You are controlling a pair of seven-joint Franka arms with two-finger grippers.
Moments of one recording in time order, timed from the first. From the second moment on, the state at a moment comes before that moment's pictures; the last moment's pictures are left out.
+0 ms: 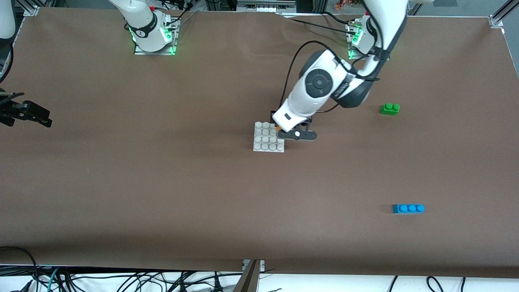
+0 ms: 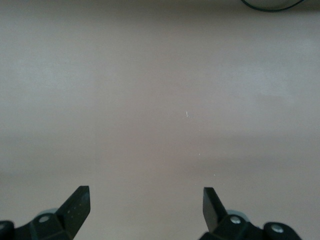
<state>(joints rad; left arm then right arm) -0.47 0.47 -0.23 -1.76 -0.13 2.21 -0.62 0.01 0.14 -0.10 -1.53 -0.06 1.71 -0.09</state>
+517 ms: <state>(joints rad) -0.56 0.59 -0.22 -1.68 -0.01 2.23 -0.77 0.01 0.14 -0.10 -1.53 -0.06 1.71 -0.09</state>
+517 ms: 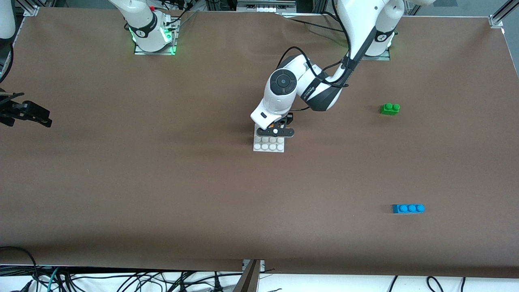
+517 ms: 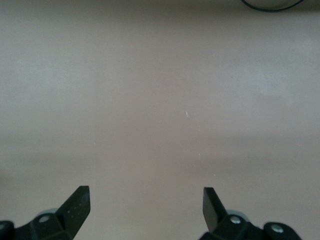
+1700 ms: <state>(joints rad) -0.58 0.67 -0.21 -1.67 0.04 2.32 -0.77 0.01 0.14 -0.10 -1.53 -0.06 1.71 -0.09</state>
